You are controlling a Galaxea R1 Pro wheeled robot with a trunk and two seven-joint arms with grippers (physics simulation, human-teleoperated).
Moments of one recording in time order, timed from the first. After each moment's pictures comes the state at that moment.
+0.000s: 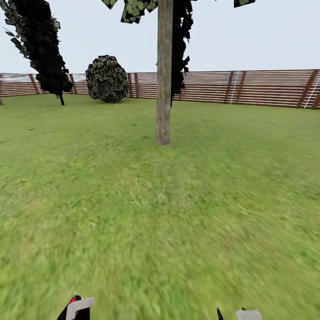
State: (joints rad) left arm -0.20 0.02 0.20 -0.47 -0.05 -0.43 0.10; right arm -0.16 -0.07 0.00 -0.44 0.00 -0.48 0.00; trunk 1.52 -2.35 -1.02
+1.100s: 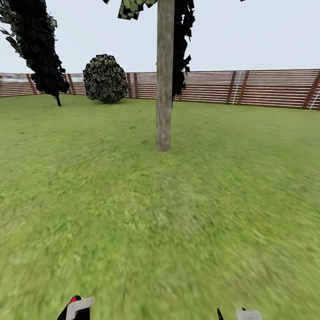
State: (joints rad) left arm -0.20 0.02 0.20 -0.47 -0.05 -0.43 0.10; right arm -0.16 -0.07 0.00 -0.44 0.00 -0.48 0.00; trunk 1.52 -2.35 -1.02
